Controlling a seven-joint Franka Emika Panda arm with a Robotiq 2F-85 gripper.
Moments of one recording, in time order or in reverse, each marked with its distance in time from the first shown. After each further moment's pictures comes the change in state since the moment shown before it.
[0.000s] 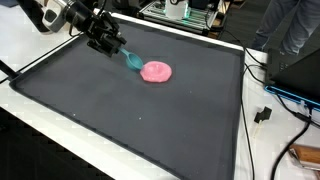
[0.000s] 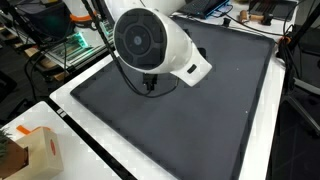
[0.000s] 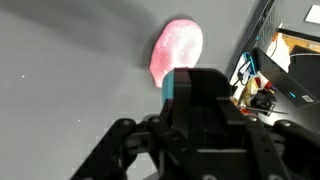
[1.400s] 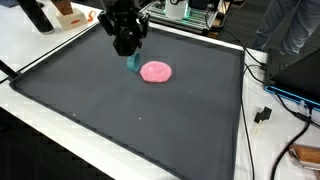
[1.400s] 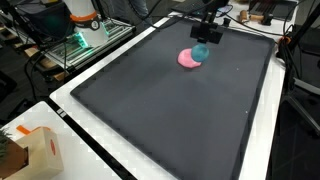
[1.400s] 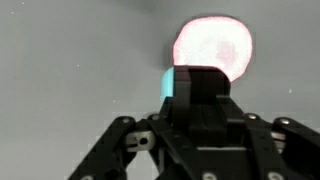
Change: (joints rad) arm 0.378 -0.242 0.019 -0.107 -0.745 0.318 0.956
